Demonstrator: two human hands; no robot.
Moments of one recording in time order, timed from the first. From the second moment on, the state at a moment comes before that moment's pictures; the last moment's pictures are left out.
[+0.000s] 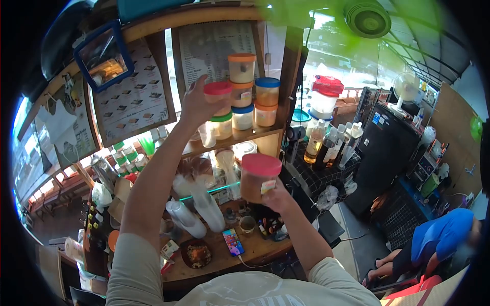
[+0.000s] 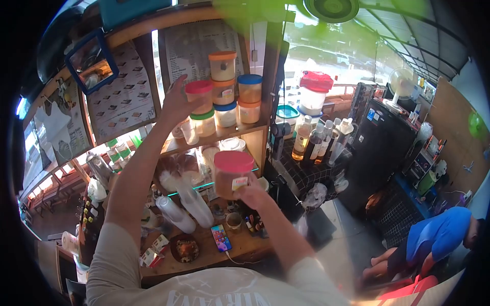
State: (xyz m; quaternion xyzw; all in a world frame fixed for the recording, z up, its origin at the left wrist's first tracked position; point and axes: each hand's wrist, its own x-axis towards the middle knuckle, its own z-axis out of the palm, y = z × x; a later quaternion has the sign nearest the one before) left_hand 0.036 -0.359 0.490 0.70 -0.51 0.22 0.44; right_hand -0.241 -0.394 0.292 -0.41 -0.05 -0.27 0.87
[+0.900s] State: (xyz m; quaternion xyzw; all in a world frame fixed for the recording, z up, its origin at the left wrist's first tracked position) left_hand 0.017 -0.057 0.399 0.73 -0.43 0.19 0.50; right_hand -0.042 -0.451 0.419 -0.73 0.19 -0.62 0.20
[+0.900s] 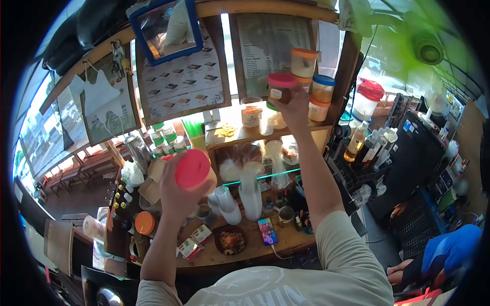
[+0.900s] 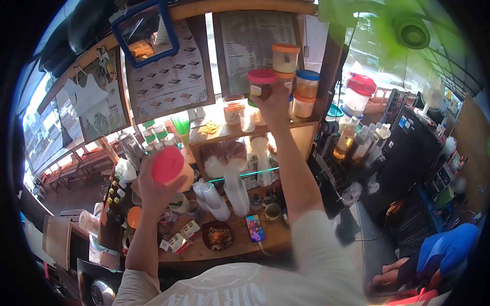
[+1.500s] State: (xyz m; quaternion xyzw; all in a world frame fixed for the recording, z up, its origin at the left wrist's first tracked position) left_hand -0.005 0.002 0.271 0.48 -0.84 -0.06 0.23; right_hand -0.178 -0.113 0.177 -0.84 0.05 -0.14 0.53
